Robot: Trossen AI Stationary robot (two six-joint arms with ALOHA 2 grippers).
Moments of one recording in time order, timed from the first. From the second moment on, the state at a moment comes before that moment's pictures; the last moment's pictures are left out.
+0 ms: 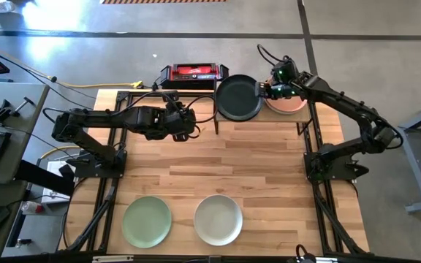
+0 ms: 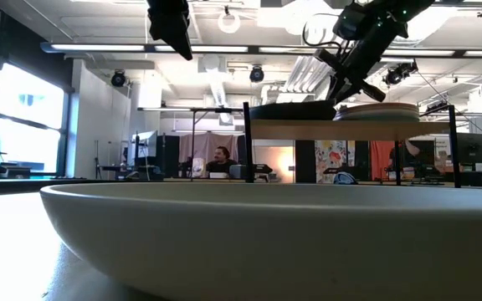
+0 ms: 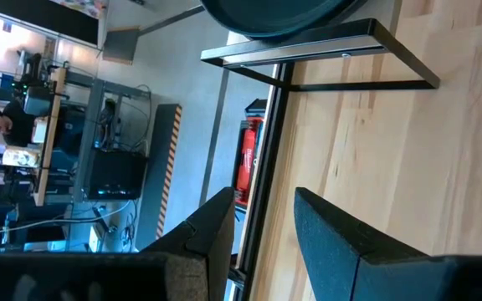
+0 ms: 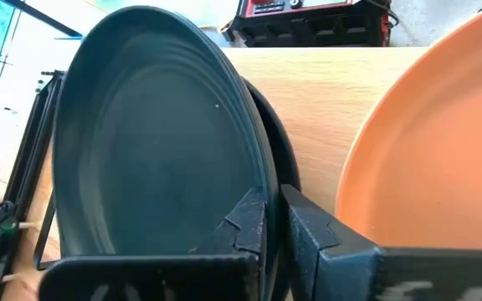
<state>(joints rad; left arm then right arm) 0.03 1.49 1.44 -0.97 -0.85 0.23 -0.79 1.33 1.13 -0.61 -0.12 0.67</state>
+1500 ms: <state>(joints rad) 0.02 1.49 1.43 -1.27 -0.41 -0.24 -0.60 1.26 1.13 -0.60 -0.35 0.68</state>
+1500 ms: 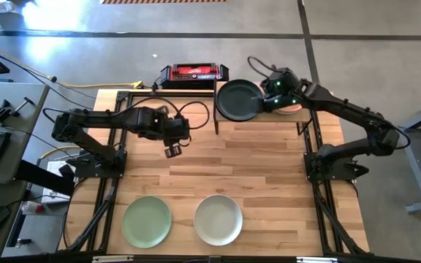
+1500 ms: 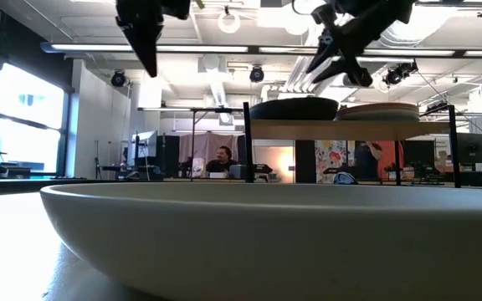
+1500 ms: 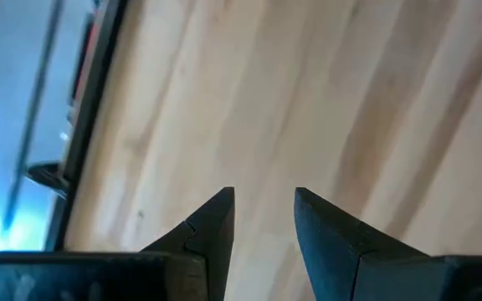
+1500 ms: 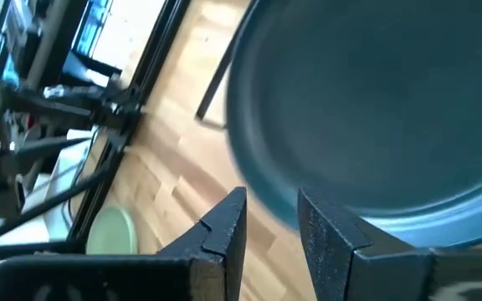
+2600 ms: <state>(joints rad) -0.40 1.49 1.04 -1.20 -0.14 -0.45 -0.10 1.26 1.13 -0.60 -0.04 0.97</state>
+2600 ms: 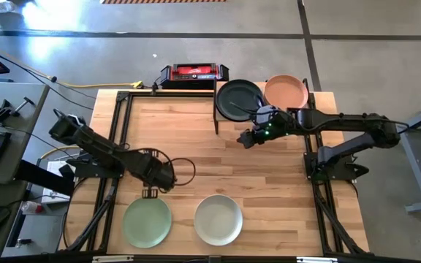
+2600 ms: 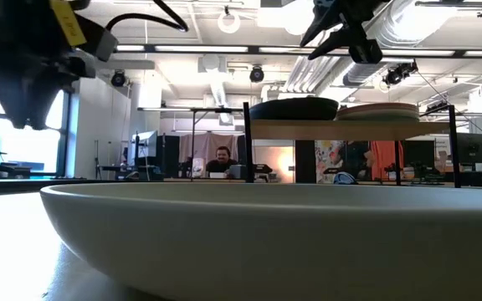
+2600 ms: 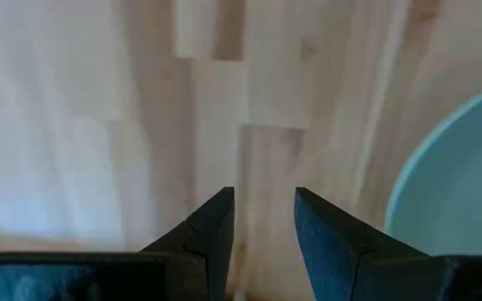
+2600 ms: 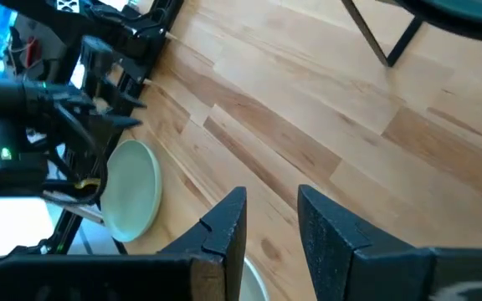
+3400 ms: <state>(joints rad) -0.64 1.49 0.85 -0.91 -0.07 -0.44 -0.09 1.26 1.13 -0.68 0.05 0.96</state>
